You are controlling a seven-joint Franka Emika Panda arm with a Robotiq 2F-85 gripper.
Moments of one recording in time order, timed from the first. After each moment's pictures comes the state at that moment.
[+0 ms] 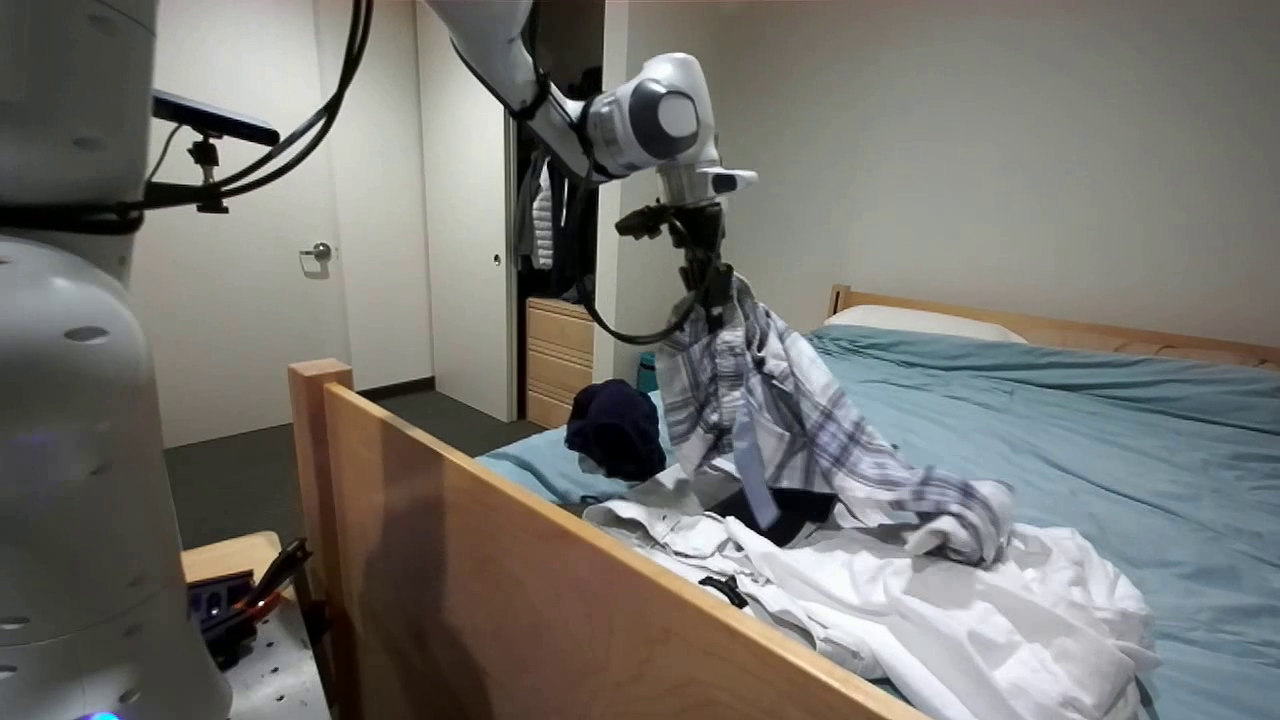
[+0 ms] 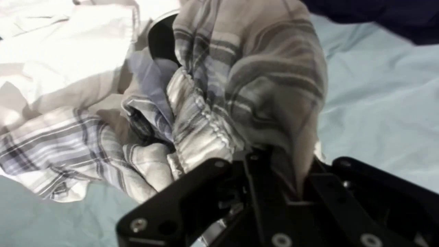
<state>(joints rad) 0.14 0.18 -0.09 -1.85 -0.21 2.23 0.57</state>
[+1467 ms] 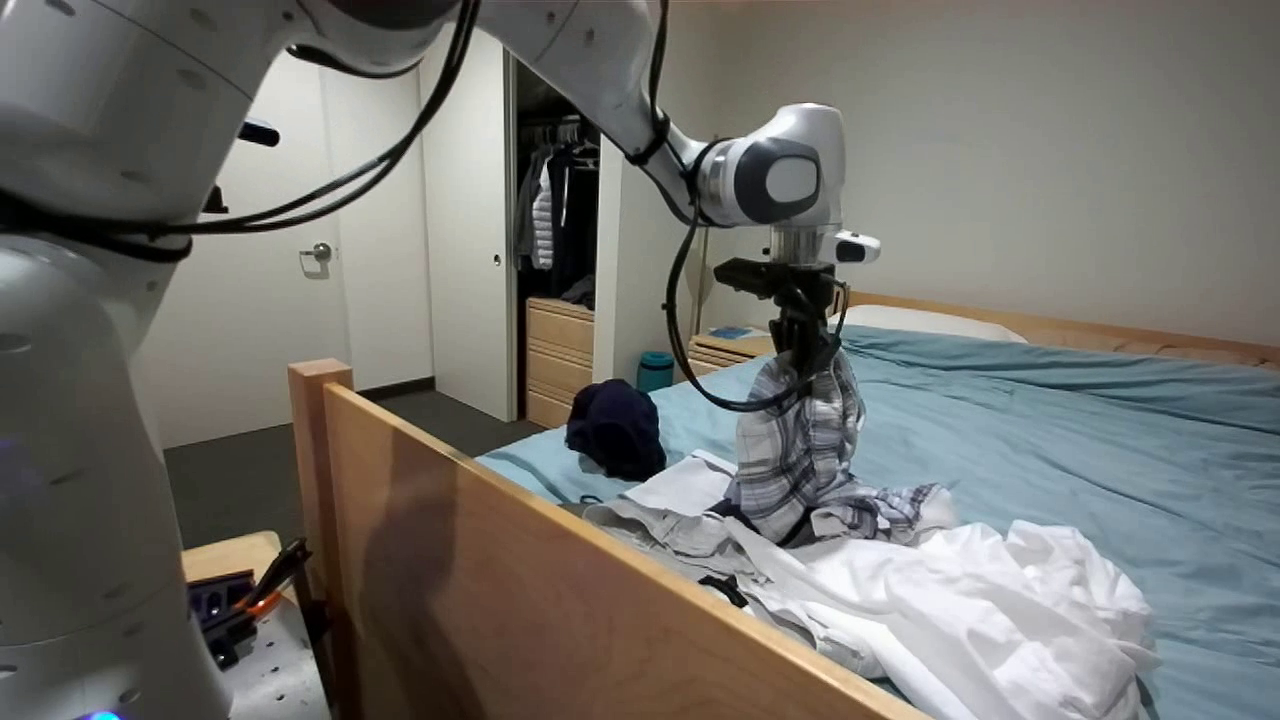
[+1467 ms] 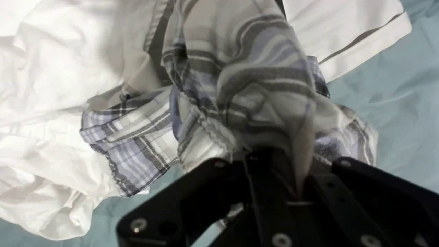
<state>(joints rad) -0.09 0.46 -0.10 -1.59 0.03 2.20 0.24</state>
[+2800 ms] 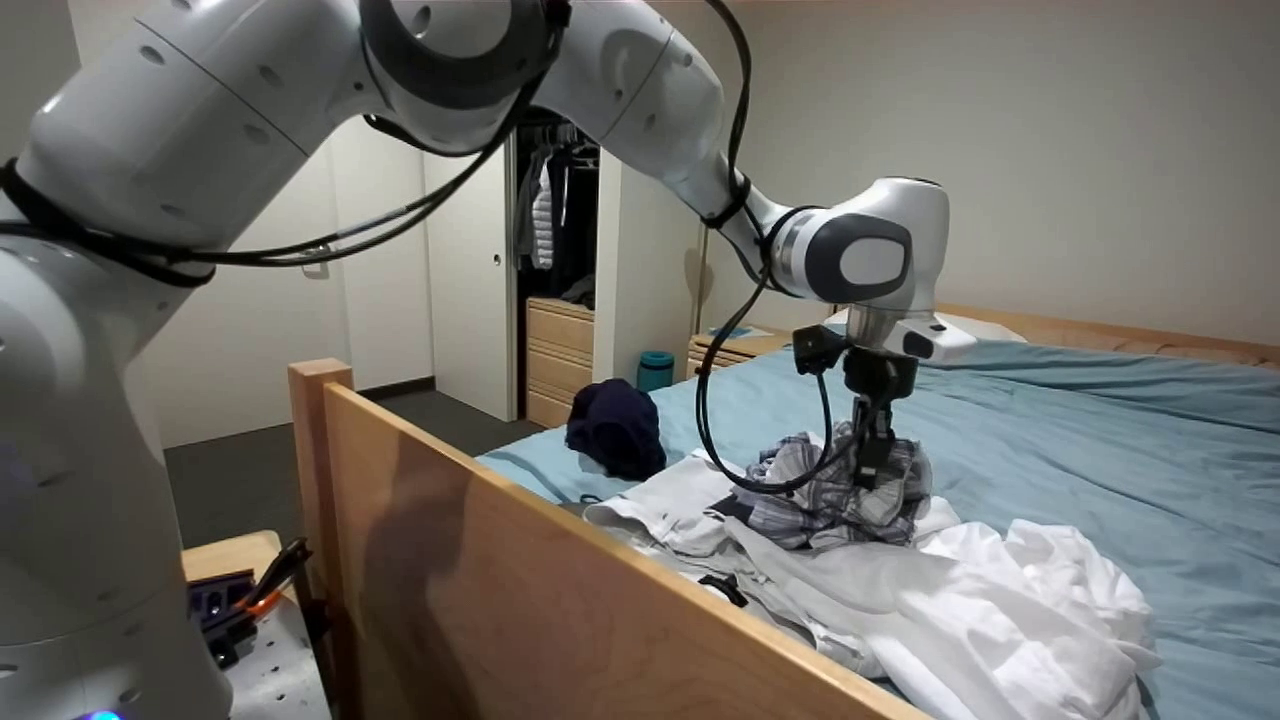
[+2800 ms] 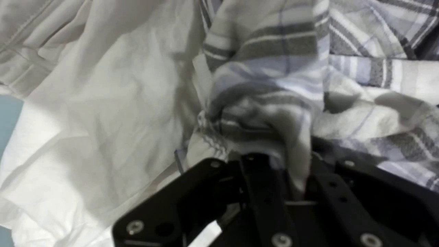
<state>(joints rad) -0.15 0.68 -0.23 -1.45 0.17 2.15 0.54</state>
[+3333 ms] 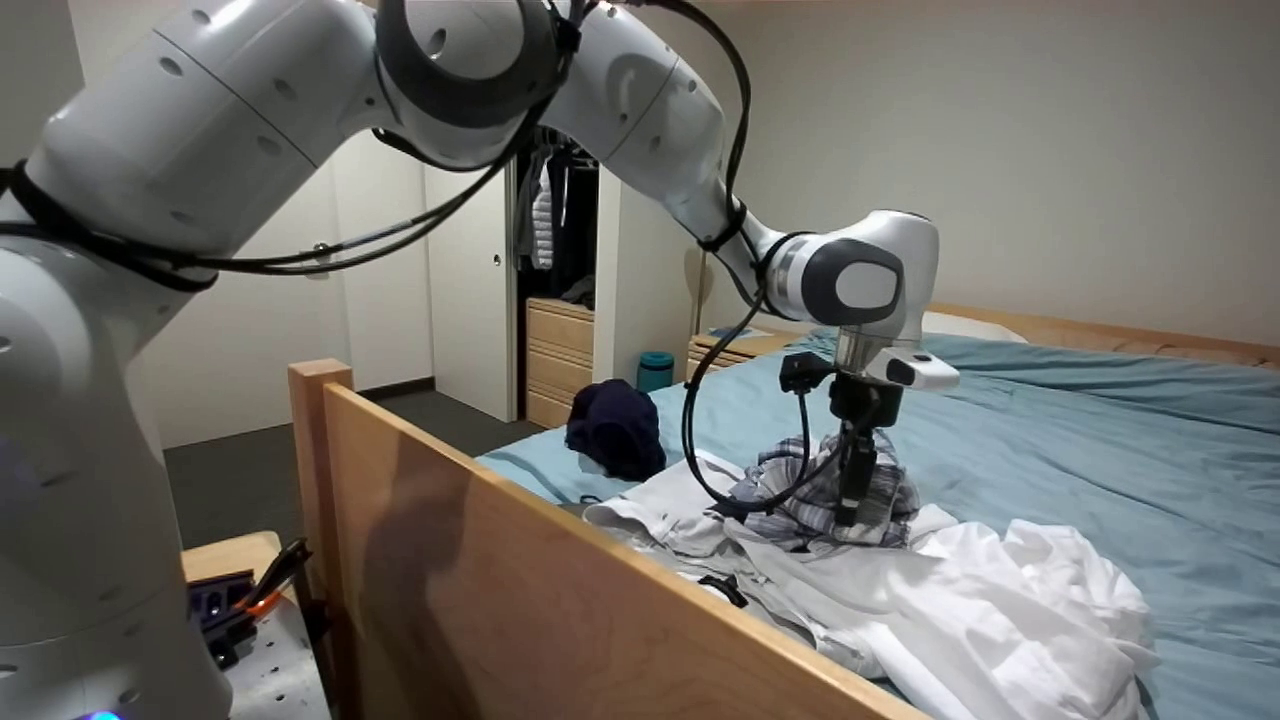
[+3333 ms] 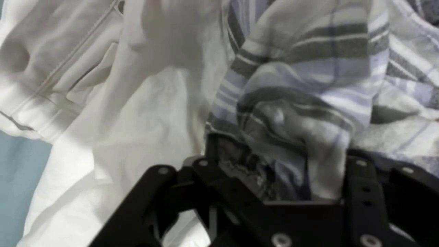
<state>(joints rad) -0.14 0.73 -0.24 -1.45 0.14 2.08 0.62</state>
